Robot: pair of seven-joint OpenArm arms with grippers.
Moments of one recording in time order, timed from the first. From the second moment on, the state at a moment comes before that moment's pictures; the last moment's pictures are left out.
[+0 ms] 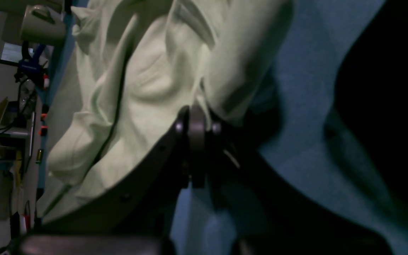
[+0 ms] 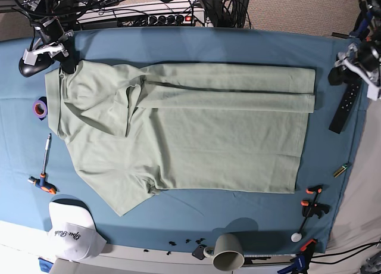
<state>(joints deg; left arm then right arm) 24.8 -30.0 -27.1 90.1 -57.7 -24.7 49.0 -17.0 7.8 54.5 80.2 61.8 38.1 -57.4</state>
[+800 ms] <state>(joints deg) 25.3 -26.2 -19.9 90.7 -57.6 -25.5 46.4 -17.0 7.8 54.5 80.2 61.7 38.1 -57.4</state>
